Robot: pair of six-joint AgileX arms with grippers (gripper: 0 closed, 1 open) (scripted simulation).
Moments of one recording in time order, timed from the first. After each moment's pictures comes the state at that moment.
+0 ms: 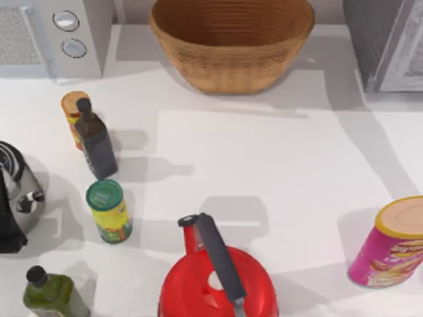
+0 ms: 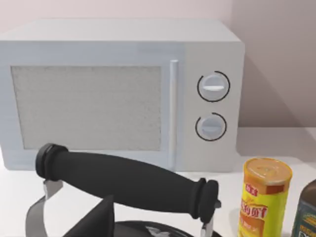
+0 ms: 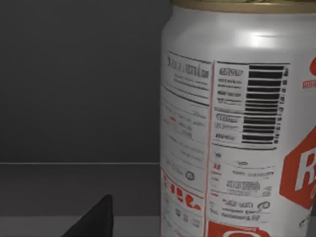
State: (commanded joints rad) left arm 0.00 0.00 0.00 0.00 0.00 0.00; right arm 0.33 1.53 1.88 -0.35 0.35 0.01
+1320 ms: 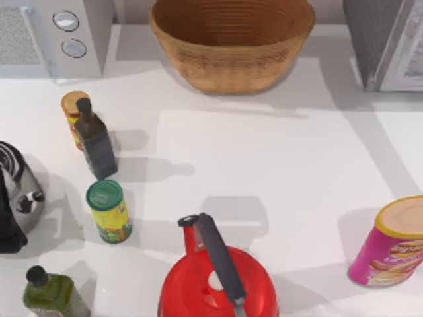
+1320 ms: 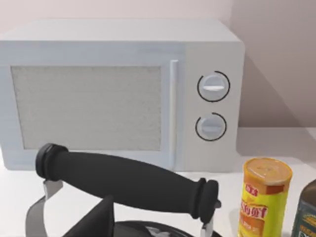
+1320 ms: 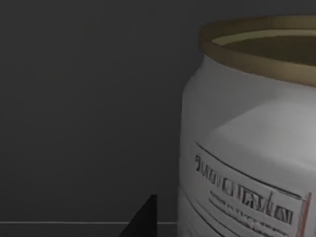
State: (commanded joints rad) left arm 0.00 0.00 0.00 0.00 0.00 0.00; right arm 0.27 1.75 2.13 -0.38 0.30 0.01
